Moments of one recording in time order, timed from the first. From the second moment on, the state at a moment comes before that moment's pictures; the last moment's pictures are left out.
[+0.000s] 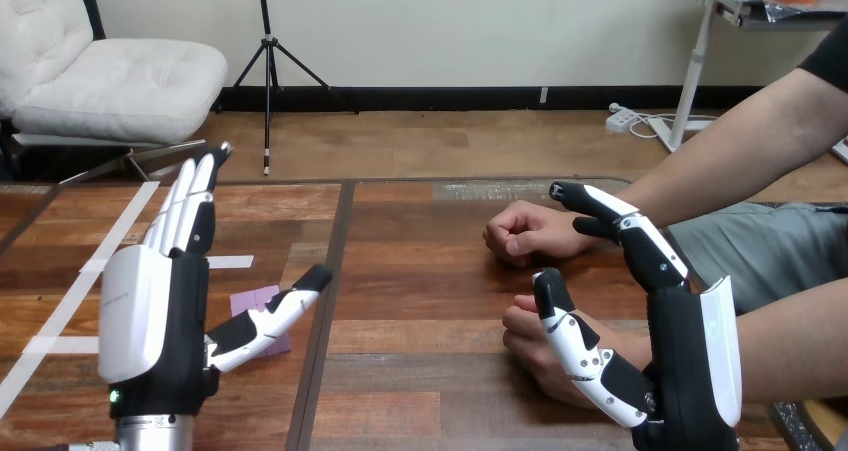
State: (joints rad) left arm 0.11 0.19 0.13 0.22 0.74 -0.59 0.49; right arm 0.27 -0.07 0.08 0.05 -0.49 -0.86 -0.40
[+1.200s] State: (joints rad) left arm 0.01 0.37 0.01 0.29 0.69 -0.39 0.27; right arm 0.27 -0.07 0.08 0.05 -0.49 -0.86 -0.40
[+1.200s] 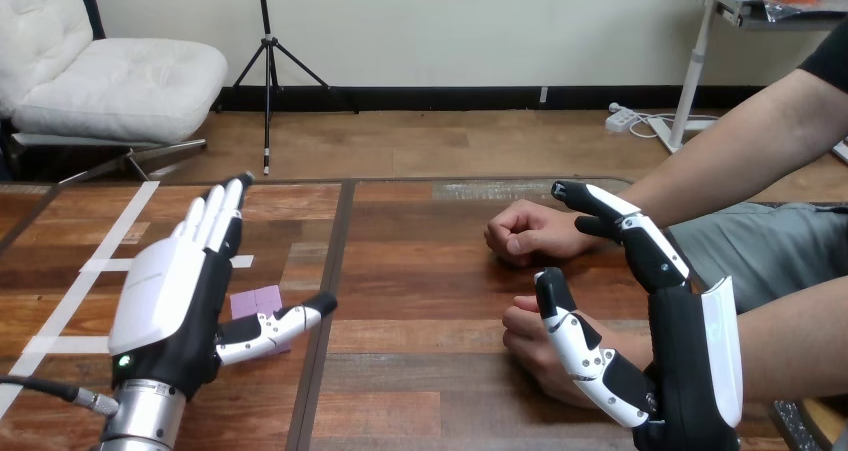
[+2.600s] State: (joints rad) left arm -0.12 0.43 -0.09 0.52 0.67 -0.39 0.23; right arm 0.27 -0.07 0.07 0.05 -0.48 -0.85 -0.38
